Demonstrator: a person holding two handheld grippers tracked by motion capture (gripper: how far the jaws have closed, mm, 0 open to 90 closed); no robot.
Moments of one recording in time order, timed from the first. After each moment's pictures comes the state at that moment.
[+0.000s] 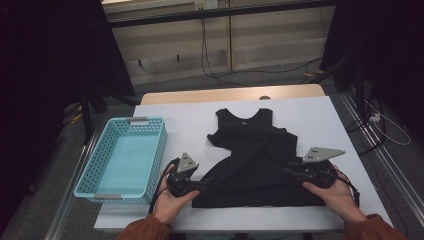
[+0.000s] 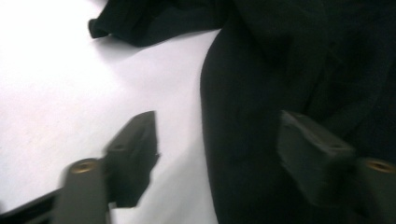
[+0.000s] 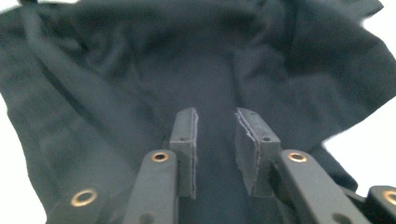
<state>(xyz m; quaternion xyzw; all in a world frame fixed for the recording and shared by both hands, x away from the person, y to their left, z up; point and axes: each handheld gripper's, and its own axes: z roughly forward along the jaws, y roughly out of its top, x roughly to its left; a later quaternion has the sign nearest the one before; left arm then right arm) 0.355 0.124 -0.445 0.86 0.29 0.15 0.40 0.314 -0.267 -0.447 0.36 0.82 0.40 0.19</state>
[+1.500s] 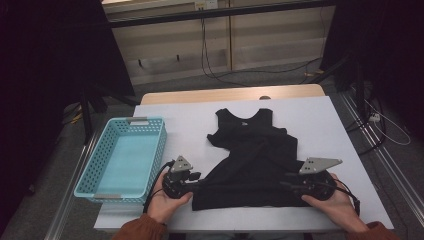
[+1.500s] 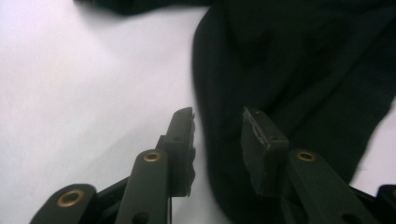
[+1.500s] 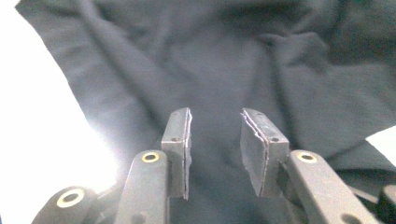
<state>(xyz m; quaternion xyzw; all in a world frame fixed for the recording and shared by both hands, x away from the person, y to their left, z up) 0.339 0.139 -0.435 0.85 0.30 0.10 0.41 0.285 -0.253 -0.444 0.34 0.84 0.40 0.15</state>
